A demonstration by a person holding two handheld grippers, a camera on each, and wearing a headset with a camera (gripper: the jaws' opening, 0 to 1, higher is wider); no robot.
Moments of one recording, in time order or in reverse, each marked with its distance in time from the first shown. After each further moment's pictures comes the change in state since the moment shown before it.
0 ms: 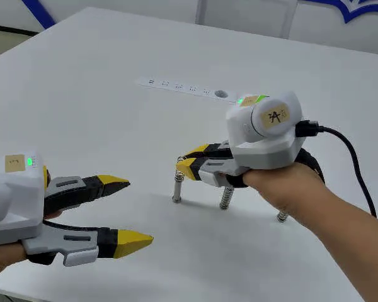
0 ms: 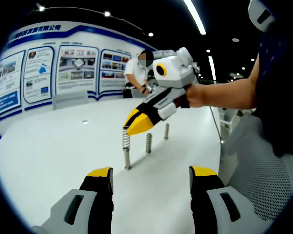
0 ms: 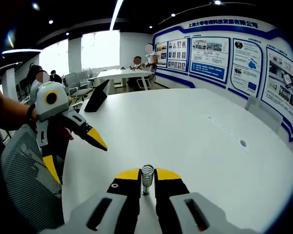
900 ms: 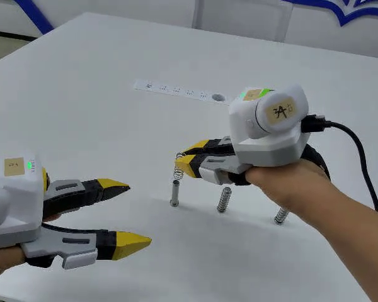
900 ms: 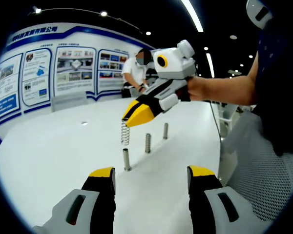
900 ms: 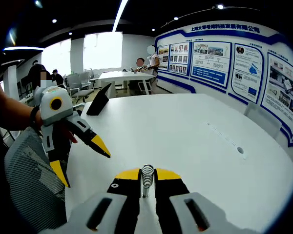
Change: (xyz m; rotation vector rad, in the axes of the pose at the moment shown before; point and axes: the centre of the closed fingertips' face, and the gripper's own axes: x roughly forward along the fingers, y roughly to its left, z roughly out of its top) left arm 0.001 -0.002 0.003 0.027 0.015 -0.007; right arm -0.013 0.004 0.018 -0.033 -0.026 -0.003
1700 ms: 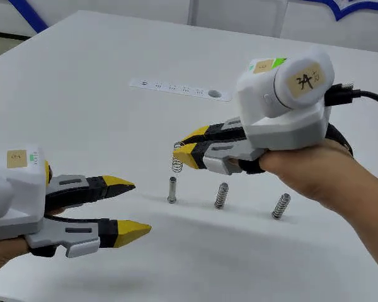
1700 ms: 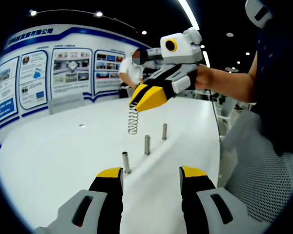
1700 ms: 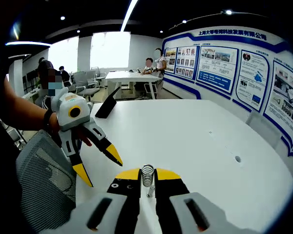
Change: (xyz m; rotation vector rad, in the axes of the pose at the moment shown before) left arm 0.003 0.001 0.004 0.027 0.008 -0.016; right arm -0.029 0.013 0.024 -0.051 -0.011 0.025
